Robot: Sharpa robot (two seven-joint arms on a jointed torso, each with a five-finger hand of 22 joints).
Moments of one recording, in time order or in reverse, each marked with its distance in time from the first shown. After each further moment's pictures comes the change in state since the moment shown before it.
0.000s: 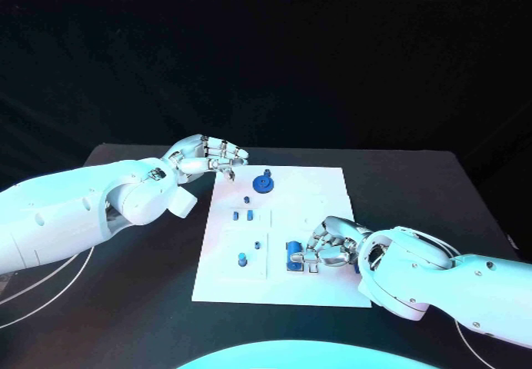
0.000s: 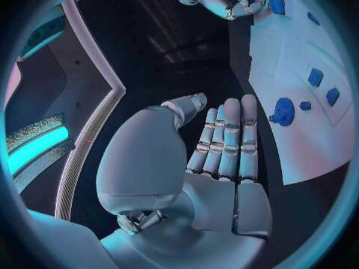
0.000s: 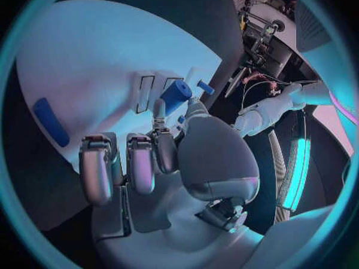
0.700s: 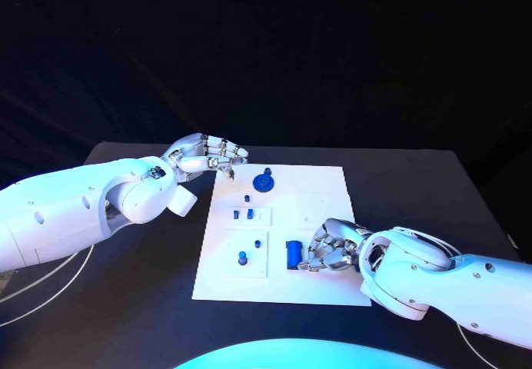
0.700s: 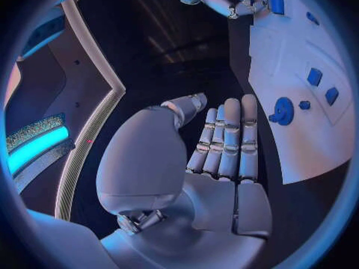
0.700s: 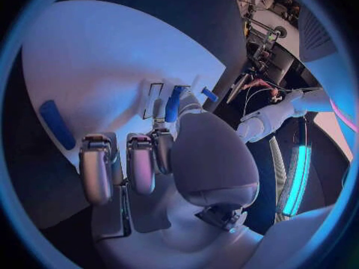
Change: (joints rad) left arm 0.000 -0.003 0.000 0.000 0.000 0.001 -0.002; left_hand 0.000 0.000 0.000 0.000 0.000 0.000 0.000 0.004 0.000 0.000 0.000 0.004 0.000 0.000 0.000 0.003 0.000 0.000 0.004 0.004 0.000 -0.002; right arm -0.010 -0.001 0.000 -0.010 -0.041 0.039 -0.007; right_hand 0.175 -0.020 0.050 -0.003 -0.064 -0.004 -0.004 0.000 -0.018 0.000 0.000 0.000 0.001 0.004 -0.004 0.000 0.000 0.000 0.000 0.000 0.003 0.000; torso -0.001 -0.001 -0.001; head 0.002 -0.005
